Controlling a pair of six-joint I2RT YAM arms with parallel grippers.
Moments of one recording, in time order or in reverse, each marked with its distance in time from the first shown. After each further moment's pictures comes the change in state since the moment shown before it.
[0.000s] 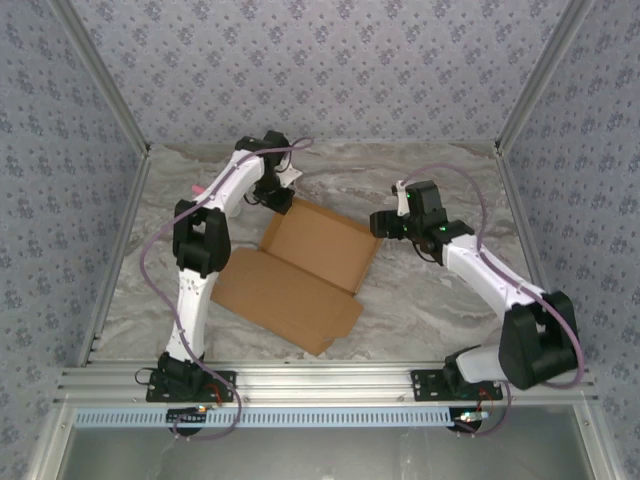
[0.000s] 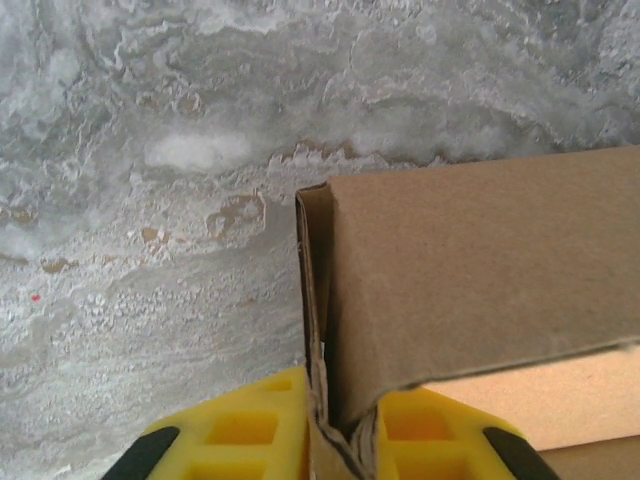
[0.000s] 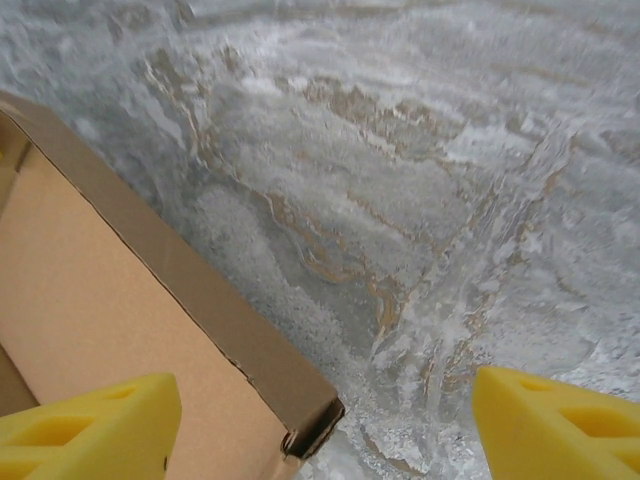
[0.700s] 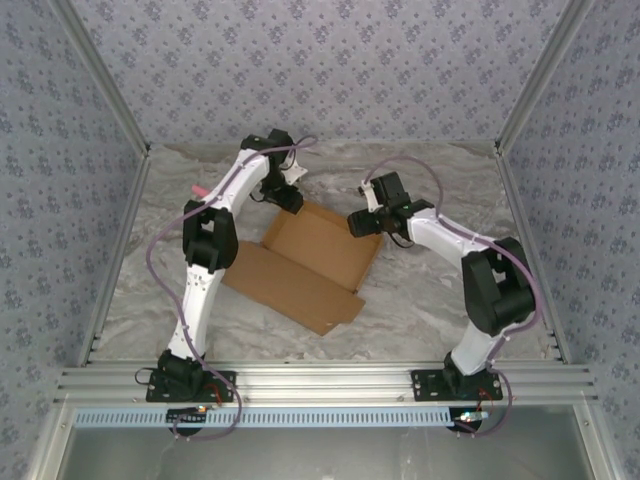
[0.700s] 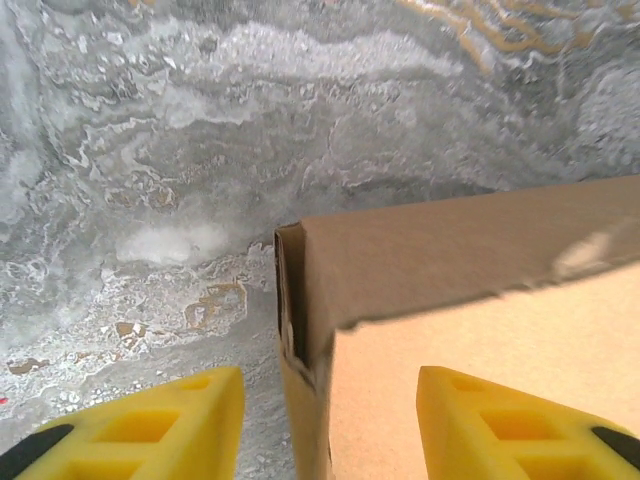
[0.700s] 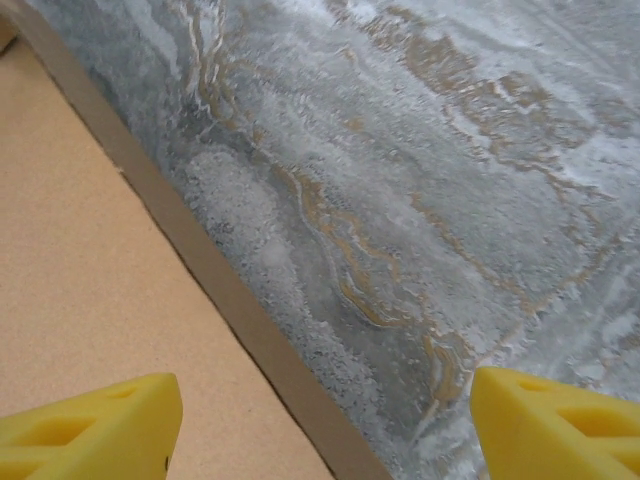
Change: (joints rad) left arm 0.000 0.106 0.154 -0.023 0.055 0.011; right arm 0.085 0.330 0.220 -0.042 0.036 -0.137
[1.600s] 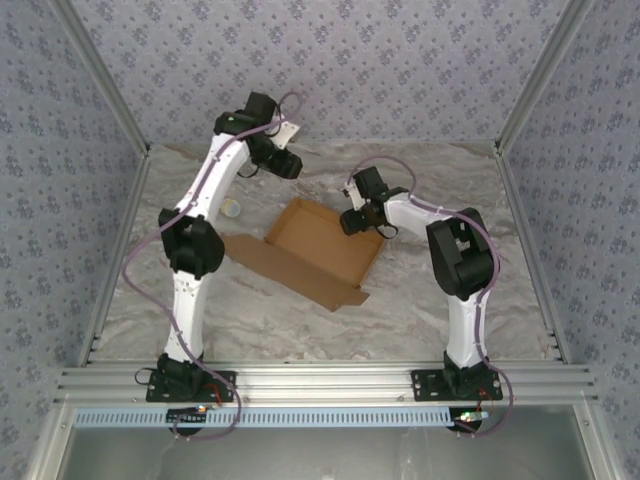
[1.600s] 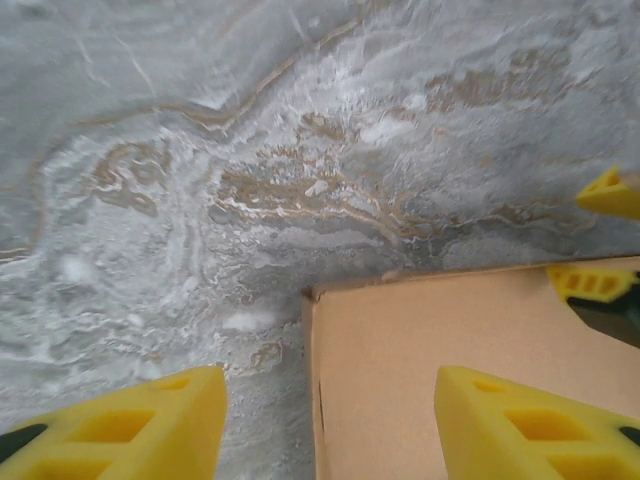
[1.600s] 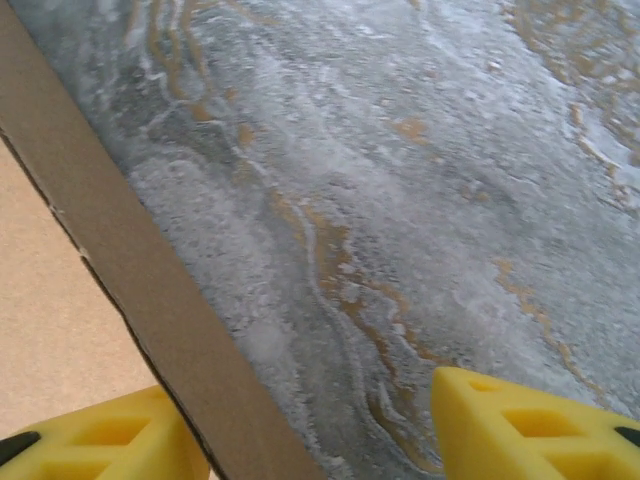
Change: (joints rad) left arm 0.029 -0.211 0.051 0.098 0.059 -0.048; right arm -0.014 0.308 0.237 -0.081 -0.035 -0.040
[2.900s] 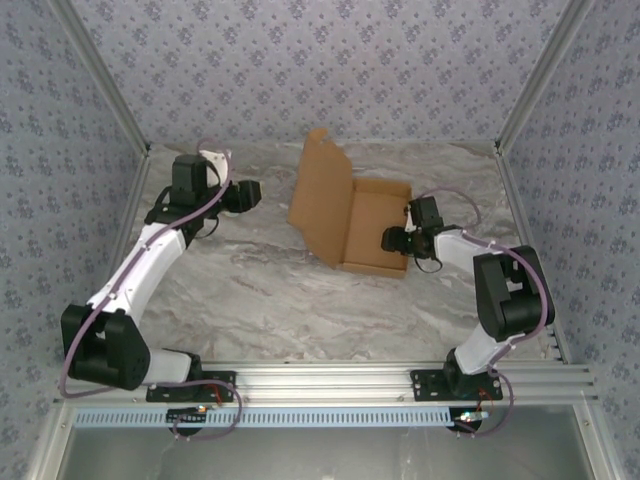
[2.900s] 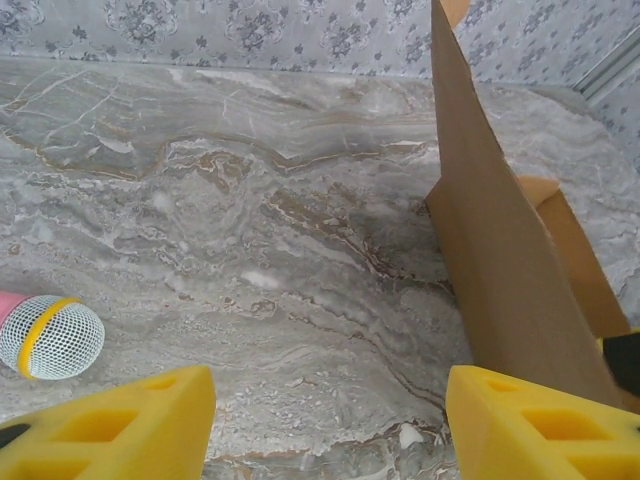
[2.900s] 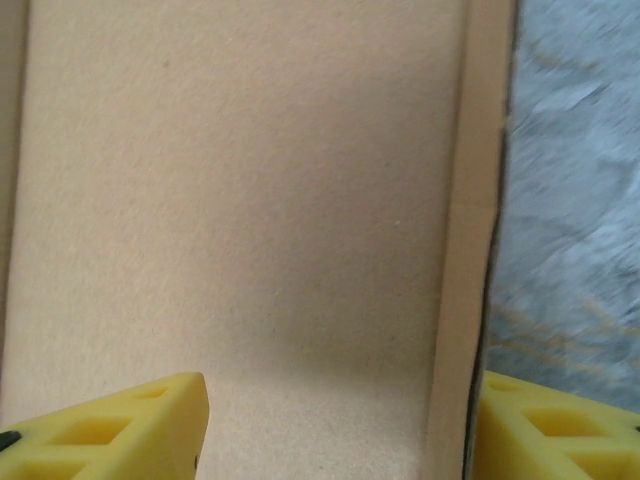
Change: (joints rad) left arm 0.139 -0.935 -1.332 0.901 0.058 -0.396; right arm -0.191 -0.400 -0.570 0.234 -0.070 0.364
